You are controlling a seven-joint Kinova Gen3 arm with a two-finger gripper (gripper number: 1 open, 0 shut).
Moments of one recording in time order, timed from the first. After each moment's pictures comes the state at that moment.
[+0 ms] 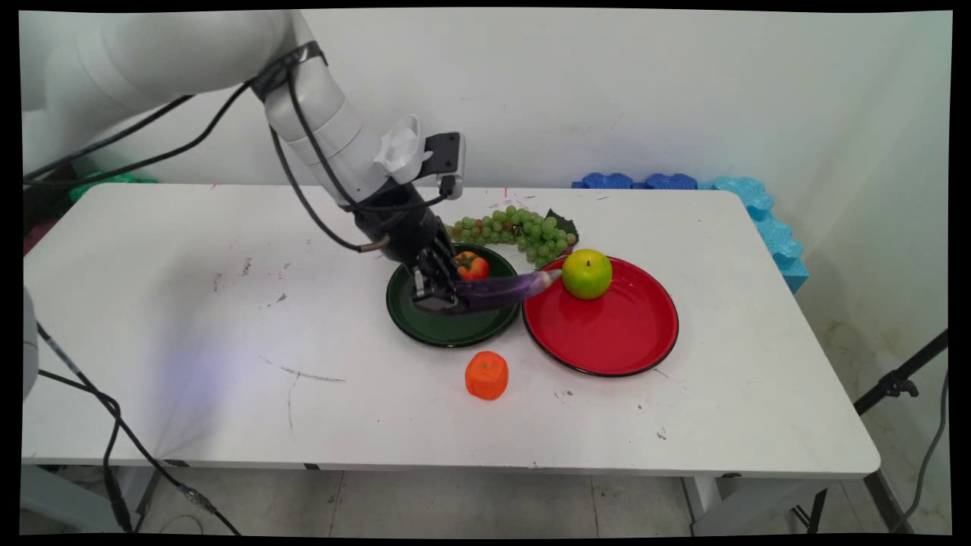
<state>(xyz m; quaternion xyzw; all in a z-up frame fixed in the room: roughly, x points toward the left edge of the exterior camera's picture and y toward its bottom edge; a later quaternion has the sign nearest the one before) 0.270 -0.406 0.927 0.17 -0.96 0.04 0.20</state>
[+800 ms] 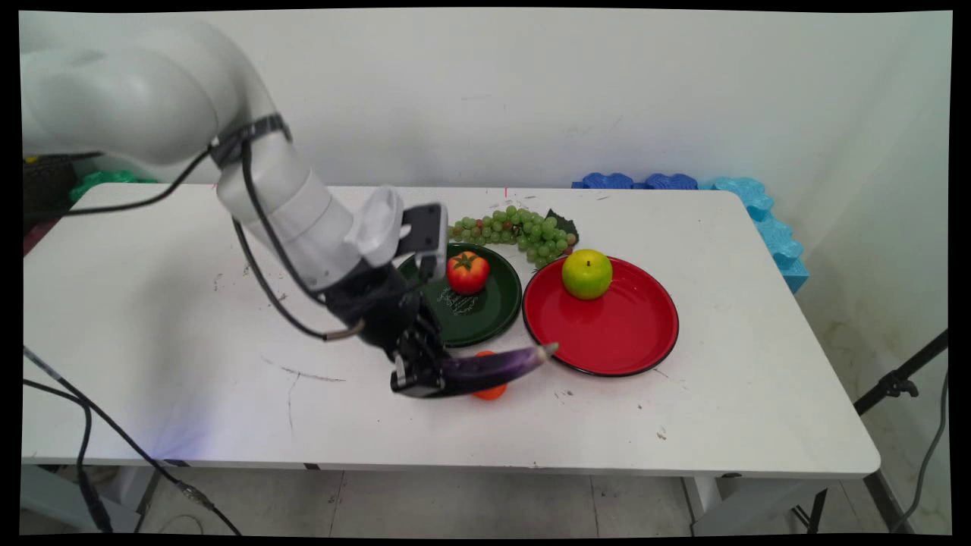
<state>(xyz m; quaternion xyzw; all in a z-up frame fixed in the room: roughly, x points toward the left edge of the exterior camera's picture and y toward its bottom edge) 0.255 -0.320 0.903 0.20 -0.96 0.00 0.21</state>
